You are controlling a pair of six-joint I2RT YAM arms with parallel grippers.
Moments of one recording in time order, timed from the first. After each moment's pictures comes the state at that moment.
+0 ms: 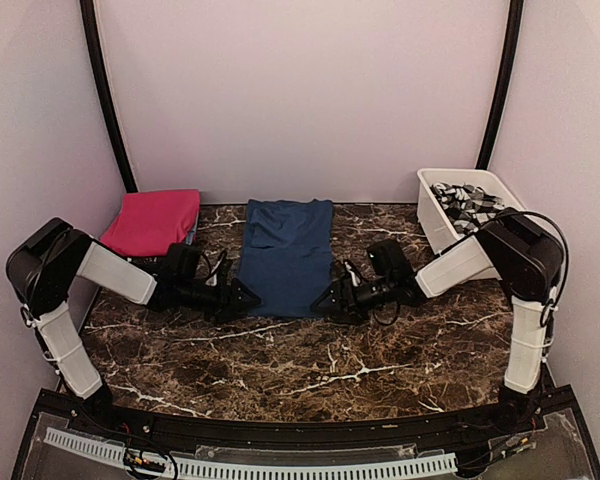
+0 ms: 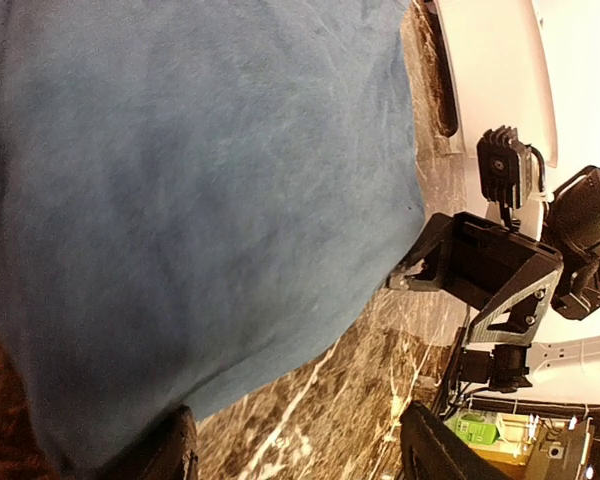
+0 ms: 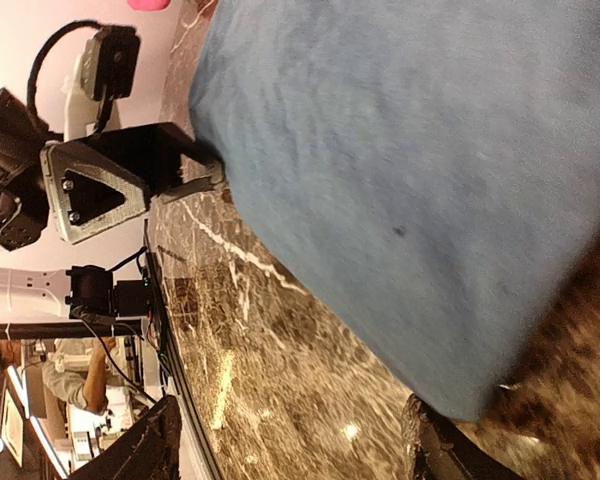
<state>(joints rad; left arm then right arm) -0.46 1.78 0.71 0.34 0.68 -0.79 0.65 2.00 0.96 0.33 -0.81 0.74</state>
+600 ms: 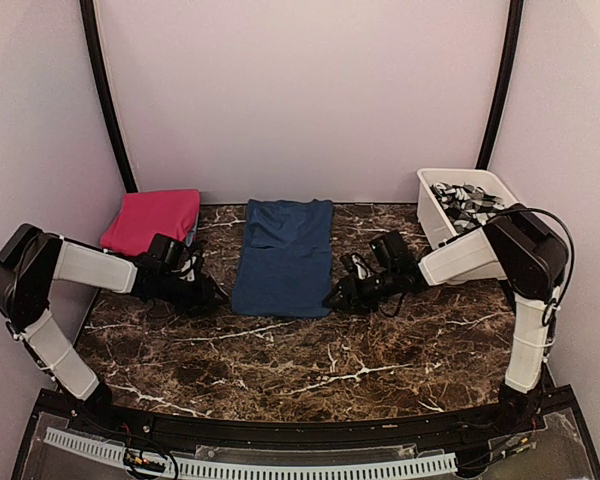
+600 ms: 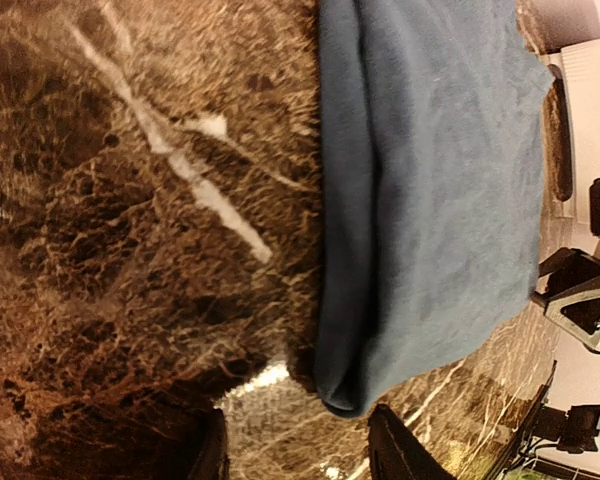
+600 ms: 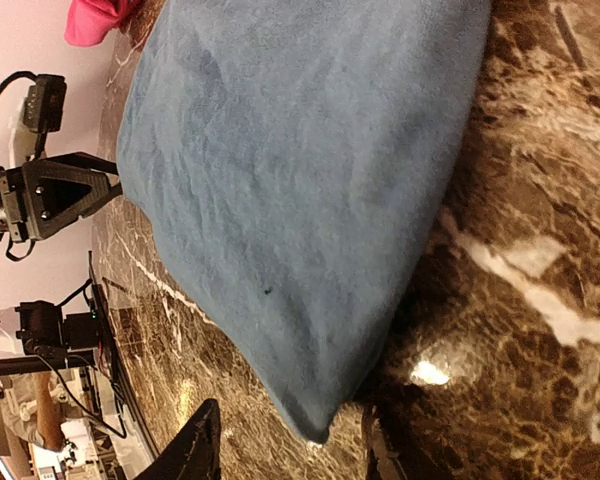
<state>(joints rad) -0.36 1.61 0.72 -0.05 0.43 -0.65 0.61 1.96 1.00 0.09 -0.66 0.63</state>
